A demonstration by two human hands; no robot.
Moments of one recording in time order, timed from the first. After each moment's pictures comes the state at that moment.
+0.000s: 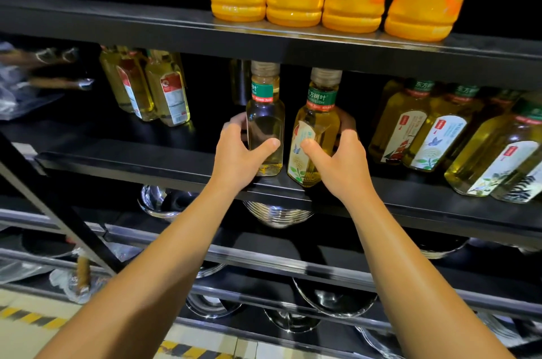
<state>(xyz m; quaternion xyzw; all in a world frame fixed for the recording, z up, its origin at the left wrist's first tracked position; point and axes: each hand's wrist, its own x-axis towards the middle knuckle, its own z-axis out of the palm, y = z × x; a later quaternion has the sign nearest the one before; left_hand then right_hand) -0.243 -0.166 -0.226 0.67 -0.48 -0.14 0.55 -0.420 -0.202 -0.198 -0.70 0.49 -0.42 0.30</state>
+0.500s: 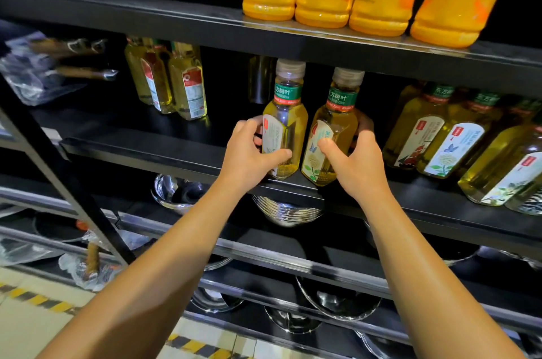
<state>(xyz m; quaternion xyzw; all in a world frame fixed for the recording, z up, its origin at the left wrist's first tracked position) -0.235 -0.149 -0.227 0.66 -0.51 -0.13 0.53 -0.419 -0.200 -0.197 -0.70 0.49 -0.42 0.30</state>
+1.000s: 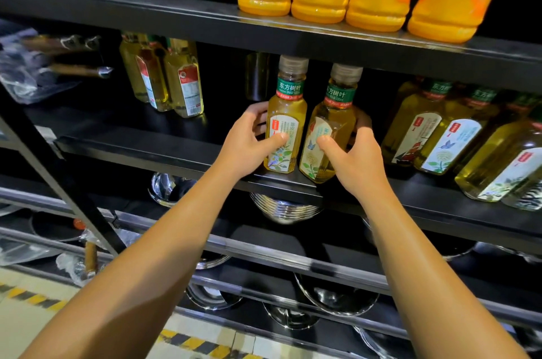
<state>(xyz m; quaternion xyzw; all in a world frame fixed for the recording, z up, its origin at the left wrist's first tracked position) -0.231 -0.156 -0.212 0.59 -0.54 -0.24 0.56 -0.421 -0.202 -0.197 -0.70 0.49 -0.42 0.30</state>
